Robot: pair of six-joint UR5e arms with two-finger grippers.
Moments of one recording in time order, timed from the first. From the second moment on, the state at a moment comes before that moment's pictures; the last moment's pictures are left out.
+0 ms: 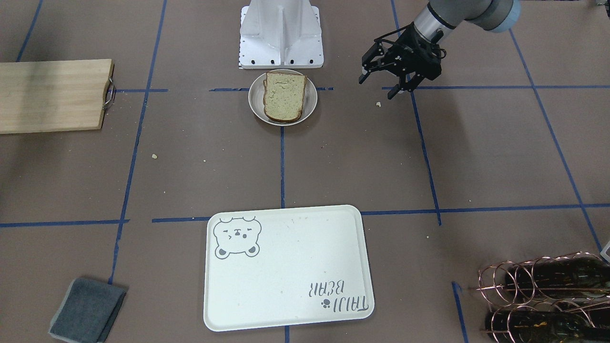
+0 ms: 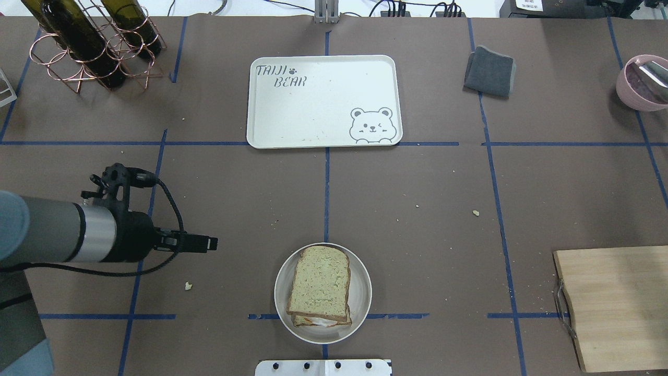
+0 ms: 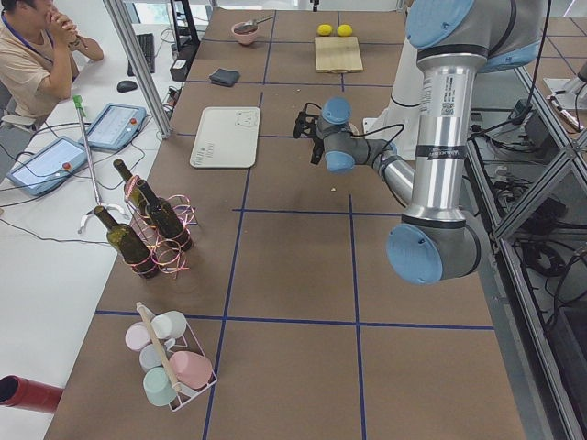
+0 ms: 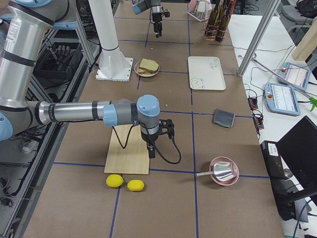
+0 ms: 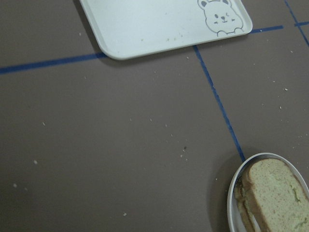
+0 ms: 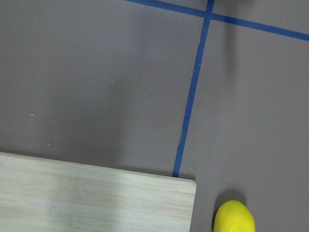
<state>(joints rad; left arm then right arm) -0.45 -1.63 -2.07 -2.28 -1.83 -1.26 1.48 -1.93 2.01 -1.55 2.30 -0.02</state>
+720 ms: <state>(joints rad) -0.22 -1.82 -1.87 -2.28 -1.60 -1.48 1.53 -1.91 1.99 -1.58 2.33 -0.04</state>
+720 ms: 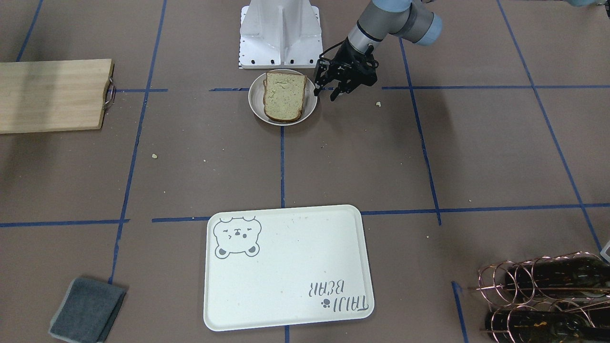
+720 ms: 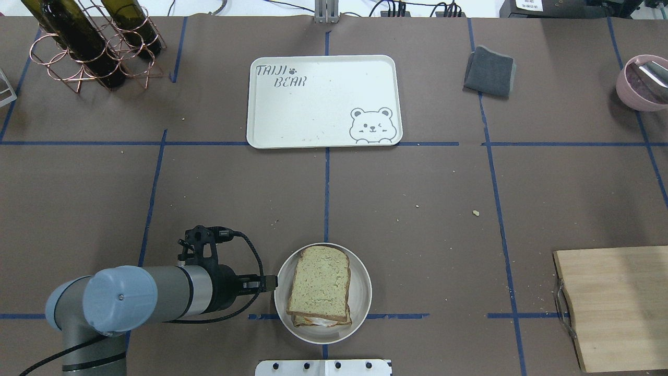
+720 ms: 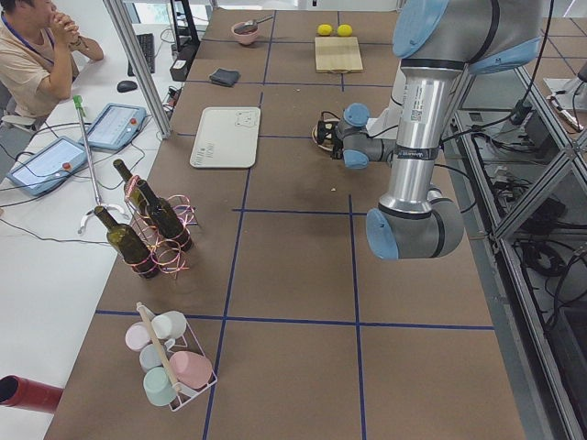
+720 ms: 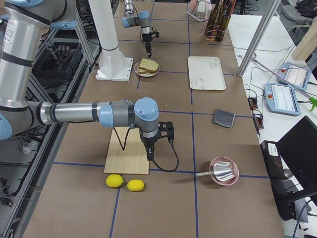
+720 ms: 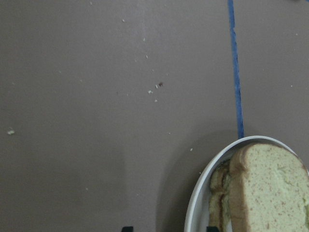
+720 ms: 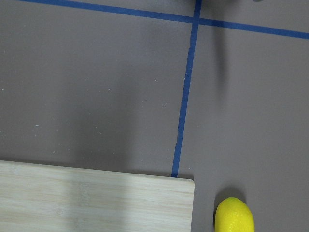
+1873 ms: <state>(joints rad) -0.20 -1.87 -1.82 -2.27 -1.60 -1.48 1.53 -1.92 1.98 -1.58 2.33 -0.04</state>
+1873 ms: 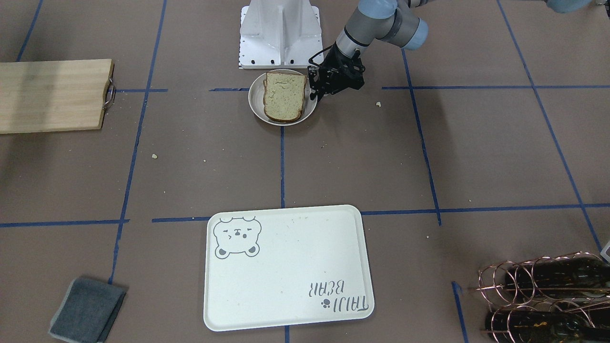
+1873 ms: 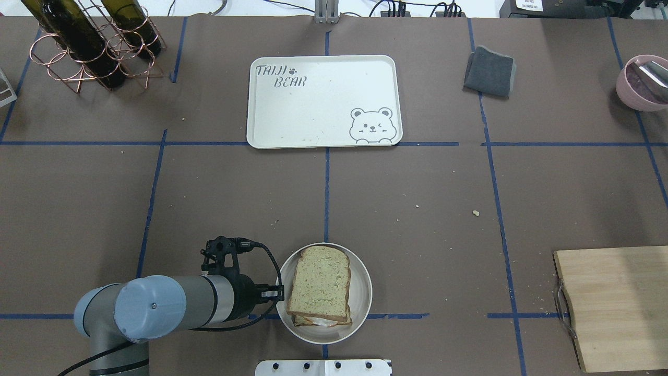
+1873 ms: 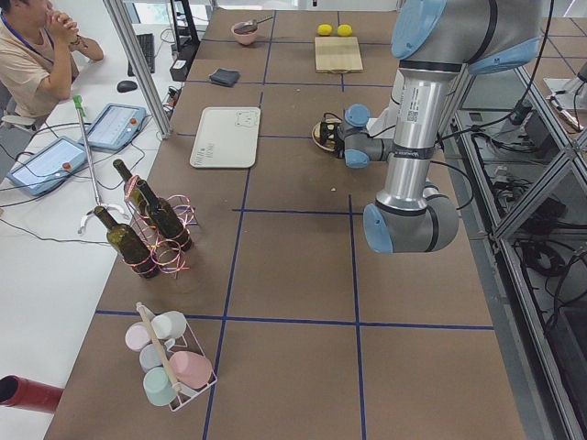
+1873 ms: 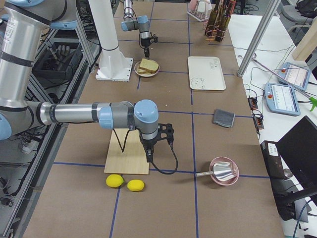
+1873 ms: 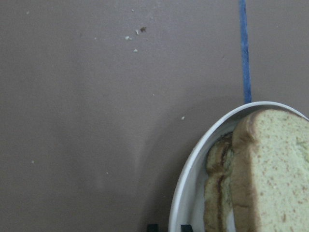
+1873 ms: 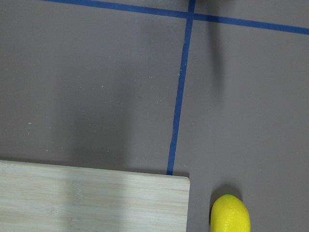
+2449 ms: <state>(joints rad) -0.25 -1.87 -1.85 -2.27 -1.67 -1.47 1.53 -1.91 1.98 -1.58 2.32 -0.04</state>
